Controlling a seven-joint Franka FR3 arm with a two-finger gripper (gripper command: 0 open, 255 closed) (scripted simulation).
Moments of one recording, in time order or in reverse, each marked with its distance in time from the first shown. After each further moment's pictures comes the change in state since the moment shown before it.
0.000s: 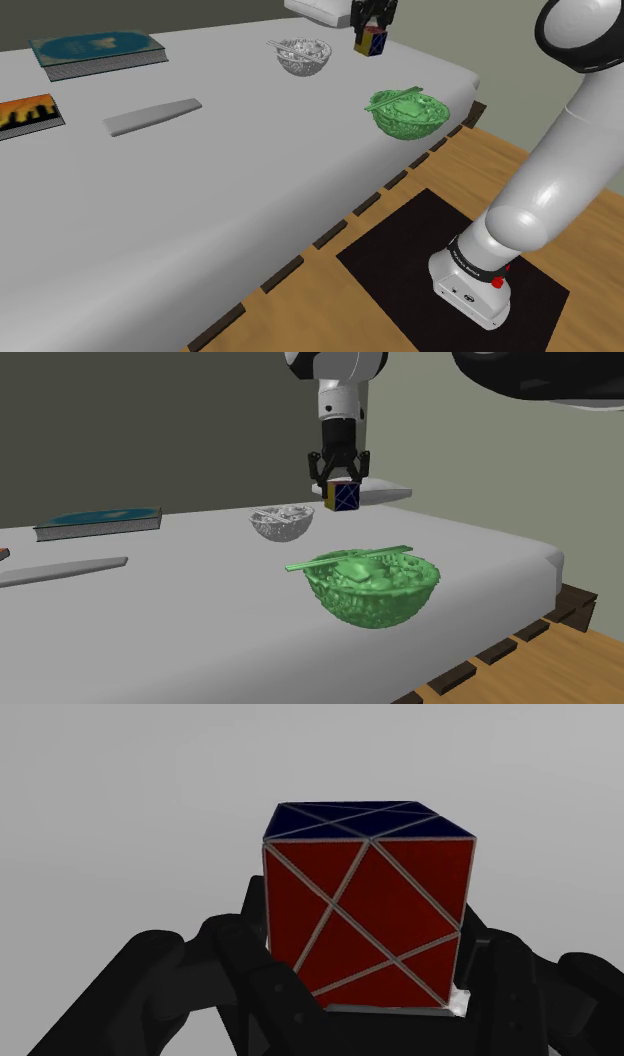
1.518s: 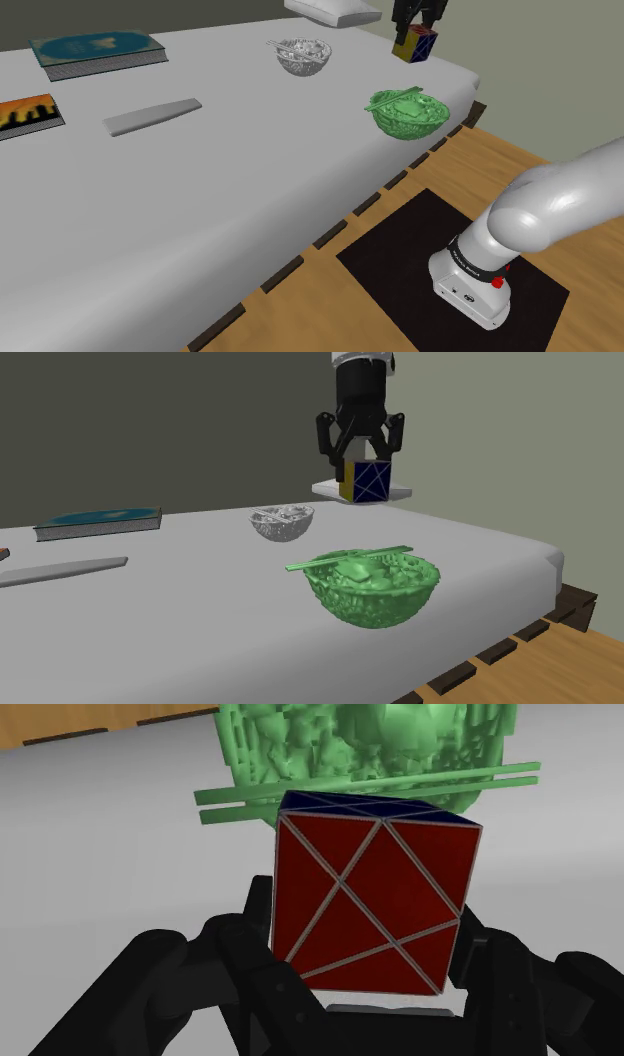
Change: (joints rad) arm 0.043 -0.484 0.055 -0.394 -0.010 -0.093 0.095
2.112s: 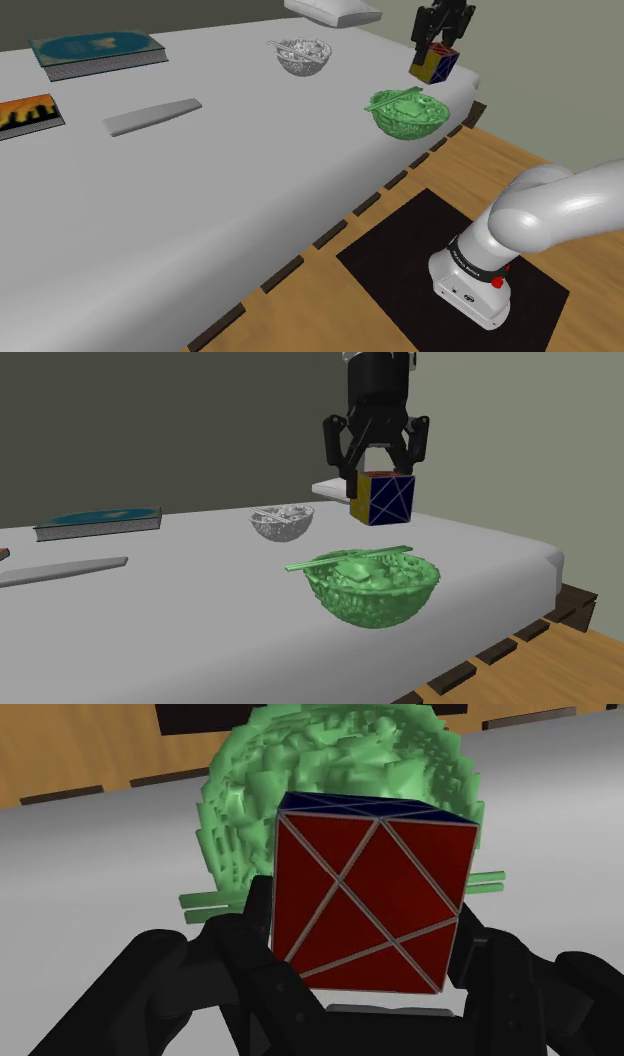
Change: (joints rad) arm 0.012 -0.226 0.032 -0.222 0.016 -0.005 0.044
